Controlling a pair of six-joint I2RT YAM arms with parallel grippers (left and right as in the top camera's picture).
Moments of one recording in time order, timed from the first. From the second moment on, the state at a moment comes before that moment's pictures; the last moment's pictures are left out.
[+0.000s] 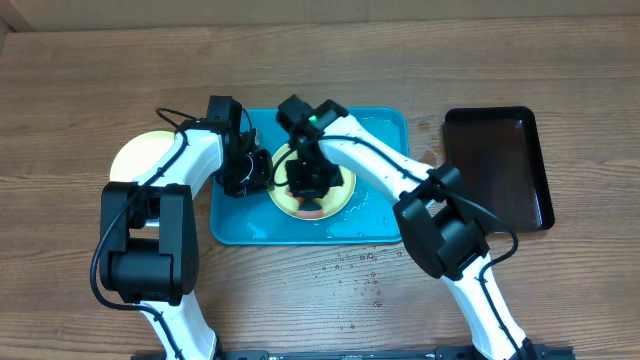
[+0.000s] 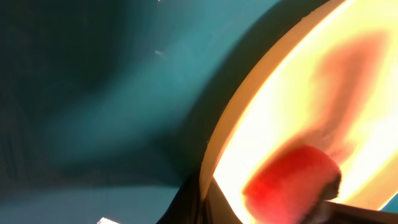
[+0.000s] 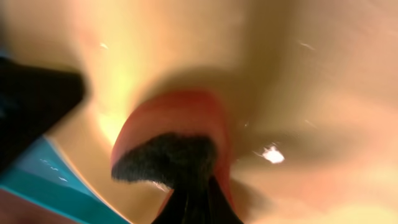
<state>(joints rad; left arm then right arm) -0.08 1.98 1.25 -0.77 0.37 -0.30 0.69 2.37 1.96 -1.17 -0.28 0.46</state>
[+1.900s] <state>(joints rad) -0.19 1.54 1.37 -1.11 -0.85 -0.37 0.44 2.40 2.63 -1.51 -0.26 0.30</state>
